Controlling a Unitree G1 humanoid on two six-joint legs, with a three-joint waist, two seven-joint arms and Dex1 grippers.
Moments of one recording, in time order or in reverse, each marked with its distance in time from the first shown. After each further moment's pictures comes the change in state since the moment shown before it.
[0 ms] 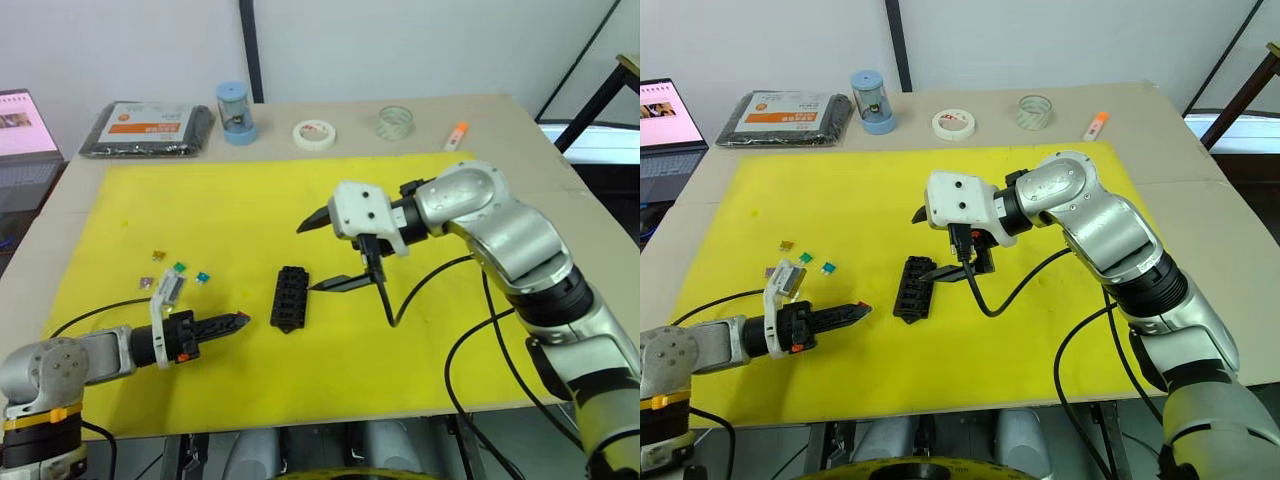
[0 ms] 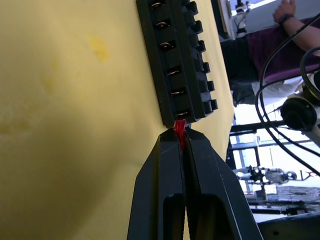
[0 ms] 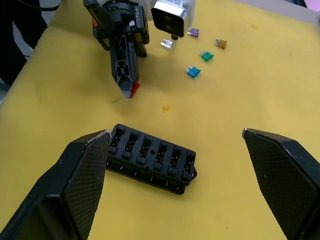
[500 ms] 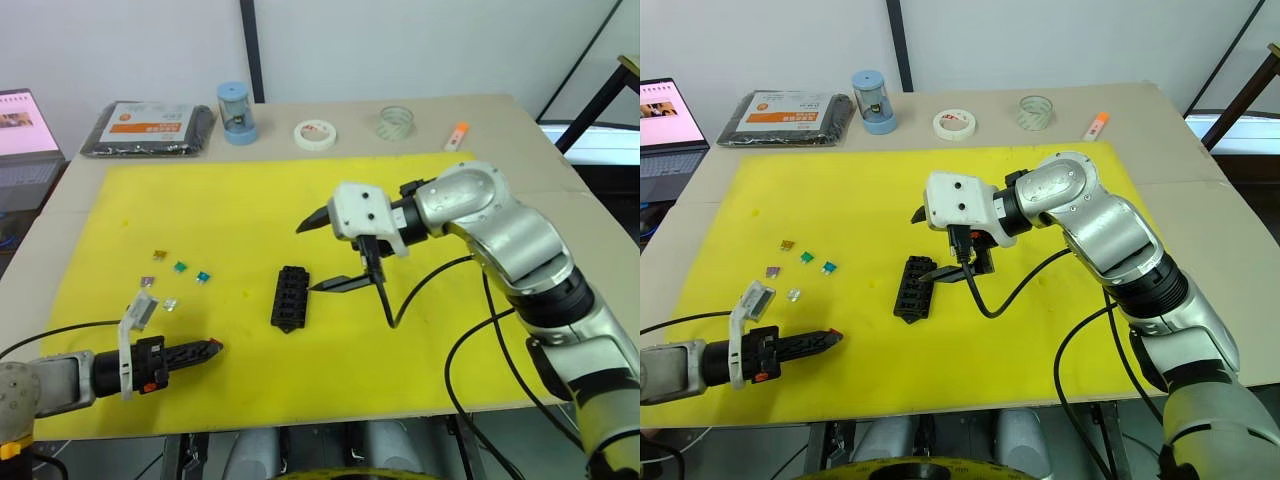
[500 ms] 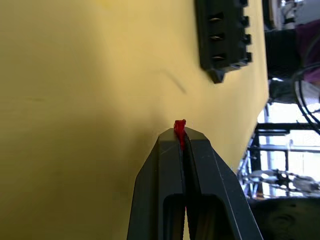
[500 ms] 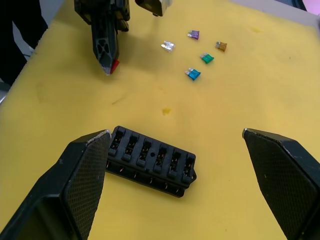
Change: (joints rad) left arm 0.151 0.109 0.075 -0.094 -0.062 0.028 0.083; right arm 0.001 0.000 0.000 -0.006 0.000 -0.008 -0.004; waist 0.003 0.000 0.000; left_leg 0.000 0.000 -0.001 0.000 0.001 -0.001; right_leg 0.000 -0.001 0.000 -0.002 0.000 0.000
